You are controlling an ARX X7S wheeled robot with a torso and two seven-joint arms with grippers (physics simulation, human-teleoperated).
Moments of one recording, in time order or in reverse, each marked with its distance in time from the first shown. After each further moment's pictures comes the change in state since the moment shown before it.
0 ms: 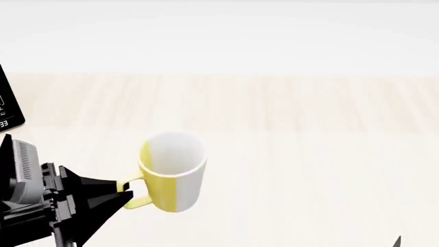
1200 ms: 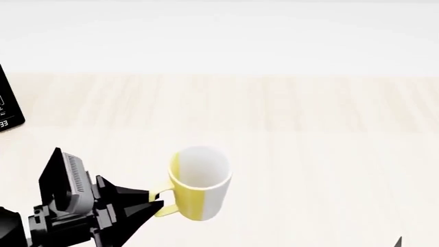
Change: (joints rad) left arm -0.030 0.148 0.103 -0.221 0.146 0.165 0.025; right arm -0.010 0.017 -0.011 -0.007 0.019 -0.006 0.013
